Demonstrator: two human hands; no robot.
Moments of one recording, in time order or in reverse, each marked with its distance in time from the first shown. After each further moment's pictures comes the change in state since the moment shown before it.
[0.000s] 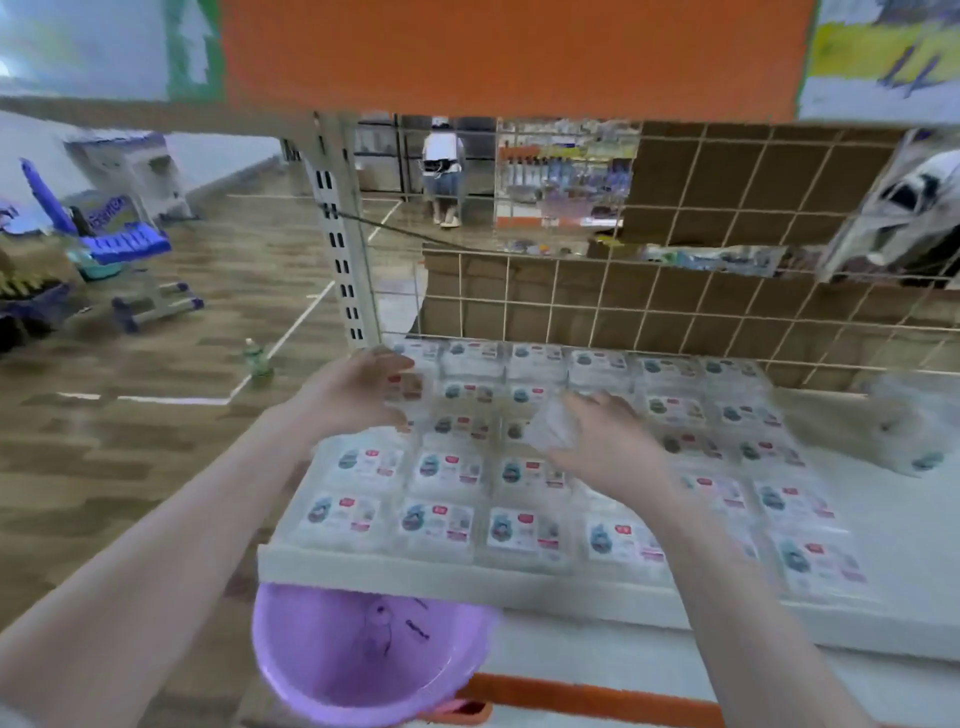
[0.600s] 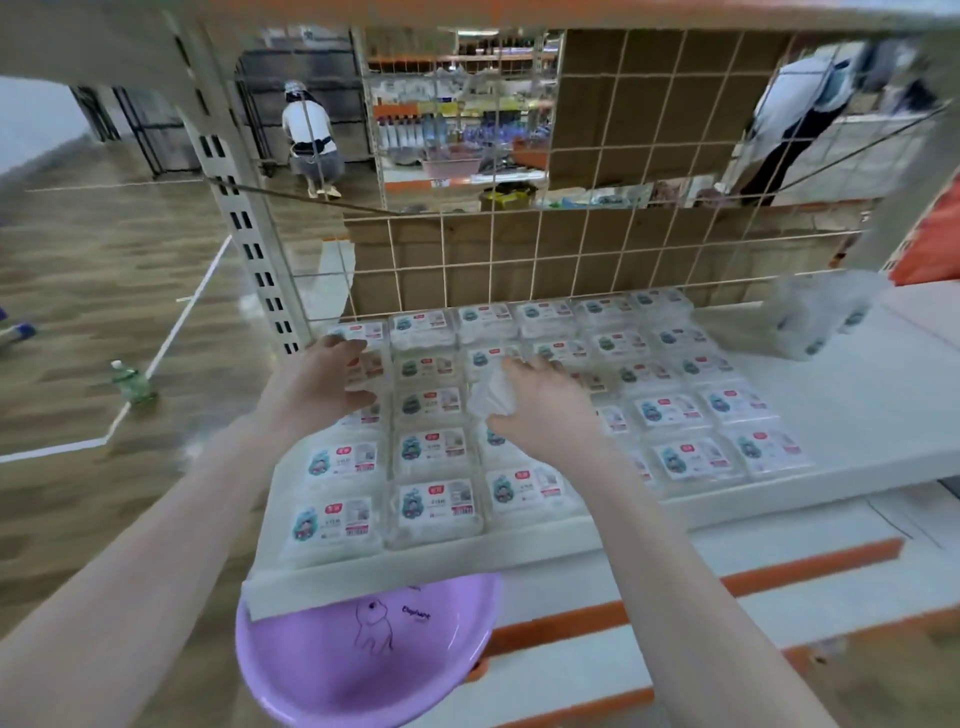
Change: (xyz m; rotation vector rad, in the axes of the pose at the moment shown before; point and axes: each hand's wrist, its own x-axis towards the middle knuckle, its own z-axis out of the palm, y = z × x) left_hand 0.037 -0.035 0.034 0.053 0.198 0.126; right_hand -0.004 -0.056 0.023 -0.054 0.115 0.169
